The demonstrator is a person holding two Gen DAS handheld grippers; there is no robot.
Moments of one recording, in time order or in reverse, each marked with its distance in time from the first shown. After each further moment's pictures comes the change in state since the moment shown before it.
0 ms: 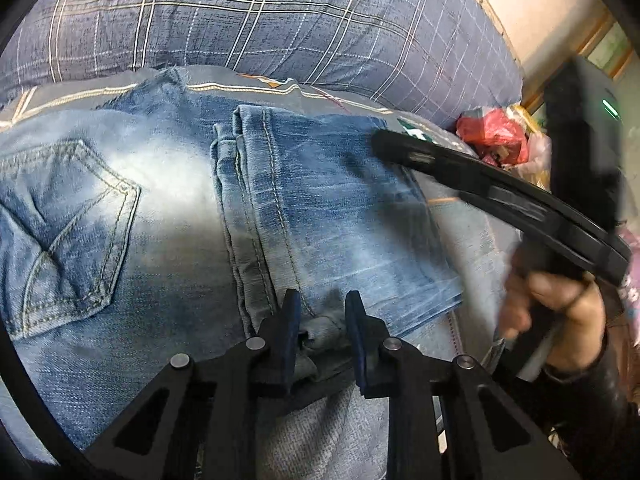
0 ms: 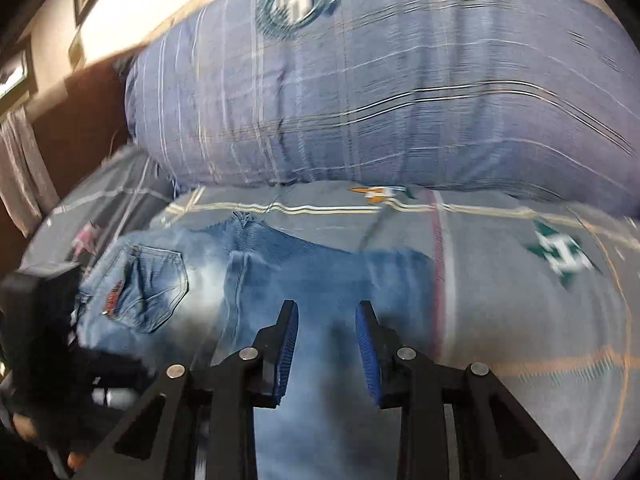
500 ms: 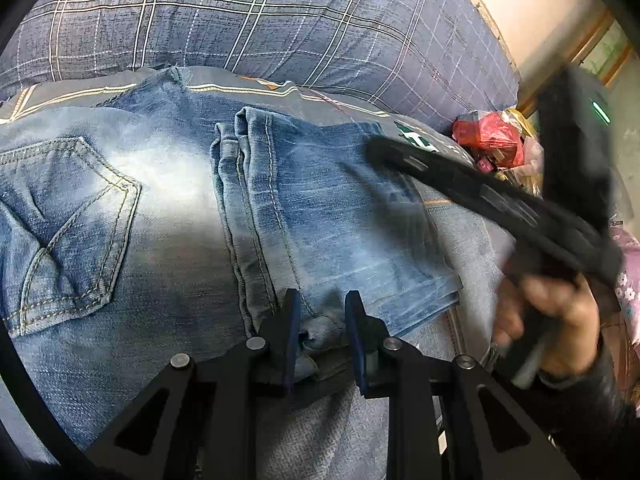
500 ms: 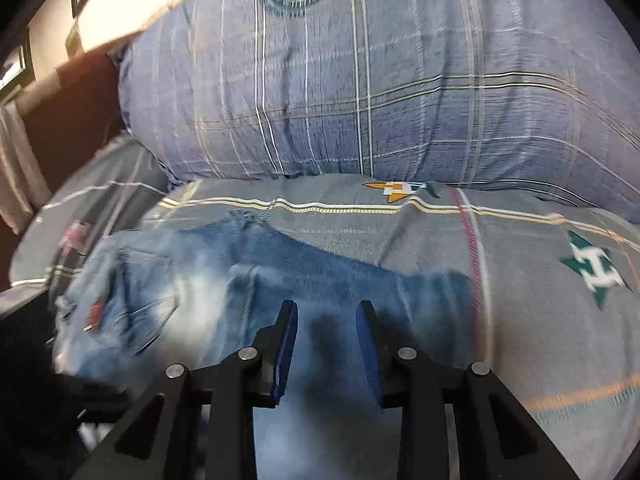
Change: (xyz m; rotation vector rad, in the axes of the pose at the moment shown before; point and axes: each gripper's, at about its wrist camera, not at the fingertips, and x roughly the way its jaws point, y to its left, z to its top) left arm -0.005 0.001 -0.005 0.005 -0.013 -0.006; right arm -0.002 -0.005 -0.009 0.022 0.010 0.005
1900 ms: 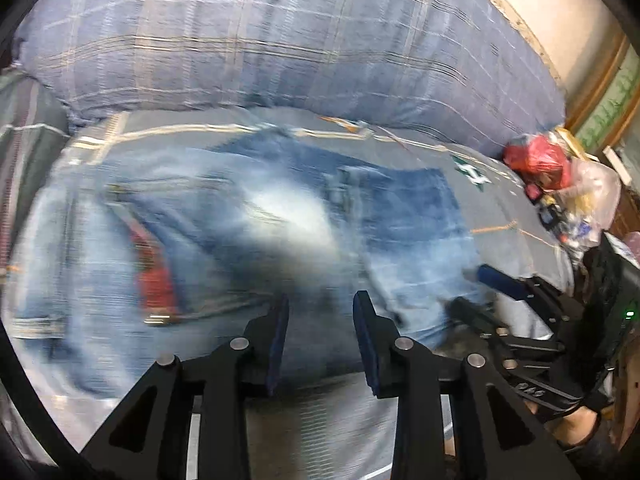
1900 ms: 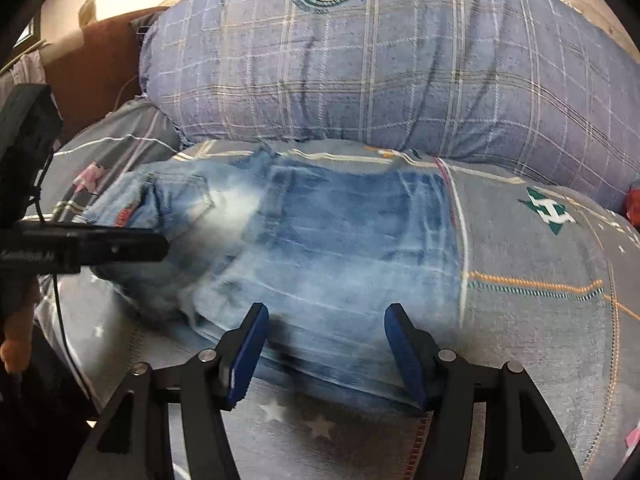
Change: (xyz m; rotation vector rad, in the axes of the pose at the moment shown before) left arm -0.076 0.022 0.005 -0.036 -0.074 0.265; right arm -0.046 0.045 -0.072 -0.092 0.013 -0.087
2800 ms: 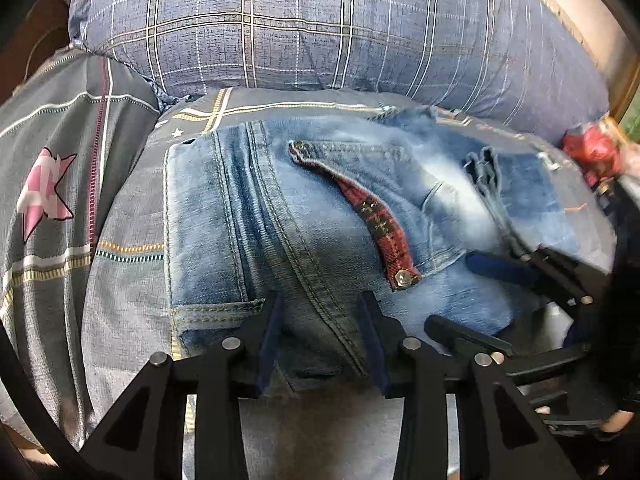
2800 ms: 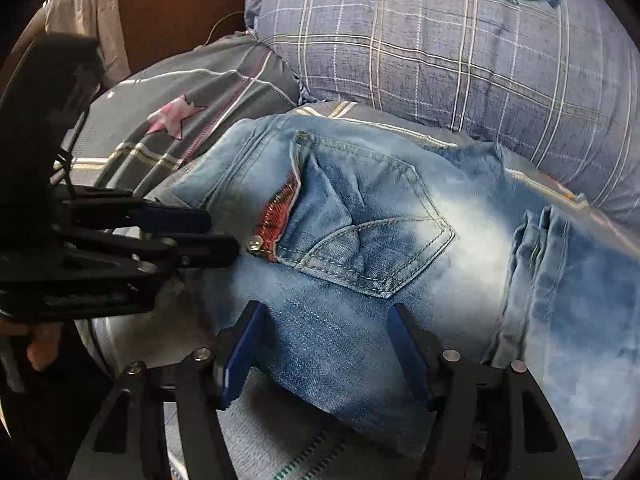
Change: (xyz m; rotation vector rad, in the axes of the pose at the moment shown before) left arm -0.015 0.103 -0.021 -0.009 0.027 0.144; right arm 0.083 0.156 0.030 -0.190 0.100 0.216
